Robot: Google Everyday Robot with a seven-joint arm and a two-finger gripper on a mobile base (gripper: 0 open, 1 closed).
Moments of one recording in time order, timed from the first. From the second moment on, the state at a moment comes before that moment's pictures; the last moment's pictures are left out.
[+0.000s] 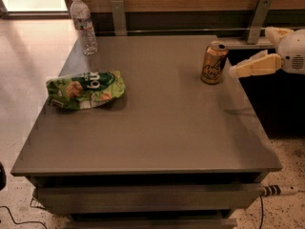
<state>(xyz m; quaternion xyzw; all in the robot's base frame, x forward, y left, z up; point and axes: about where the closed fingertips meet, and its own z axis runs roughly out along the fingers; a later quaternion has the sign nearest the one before) 0.604 -0.252 0.948 -0.37 0.73 0.16 0.55</state>
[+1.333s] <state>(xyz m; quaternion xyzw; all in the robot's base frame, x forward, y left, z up) 0.678 -0.209 0.893 -0.34 0.70 0.24 0.58</state>
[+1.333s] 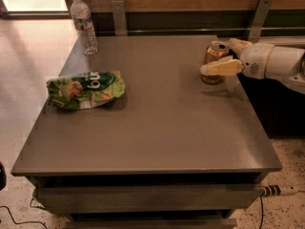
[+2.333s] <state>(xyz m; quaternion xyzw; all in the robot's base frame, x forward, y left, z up) 0.679 -0.199 0.893 -0.35 0.70 0.24 0.58</state>
